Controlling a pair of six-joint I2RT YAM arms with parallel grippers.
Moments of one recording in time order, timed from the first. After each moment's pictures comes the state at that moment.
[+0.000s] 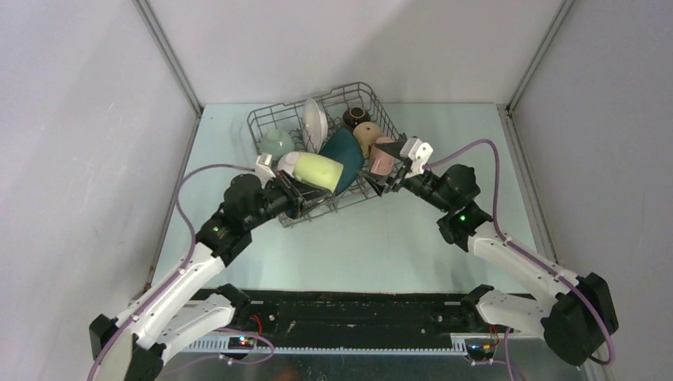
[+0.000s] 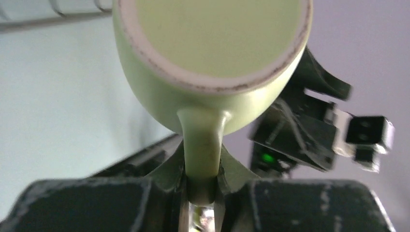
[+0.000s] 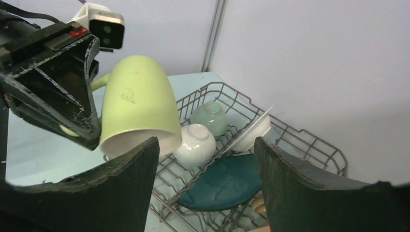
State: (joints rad) left arm -0.56 0.85 0.70 -0.05 0.34 -1.42; right arm 0.61 1.12 0.74 0.61 -0.43 -0.13
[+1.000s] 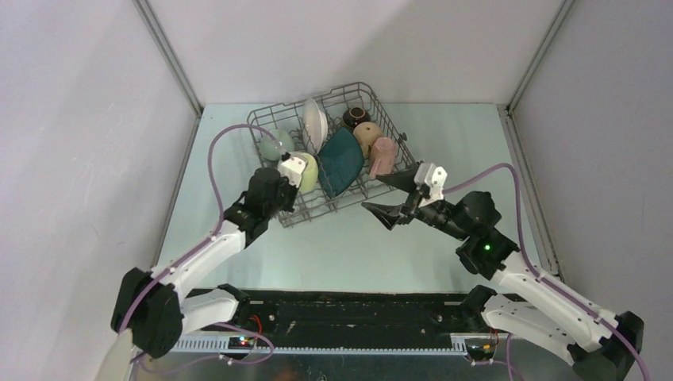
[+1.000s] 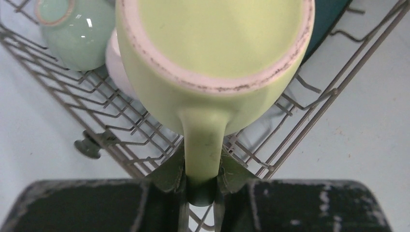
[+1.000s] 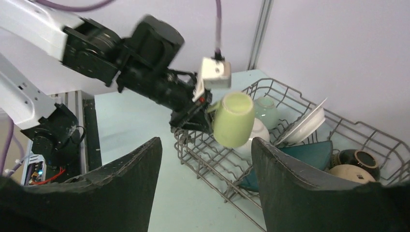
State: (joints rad) left arm -0.48 1.09 0.67 -0.06 -0.09 0.11; right arm 0.76 0.83 0.68 0.34 -0.37 -0.01
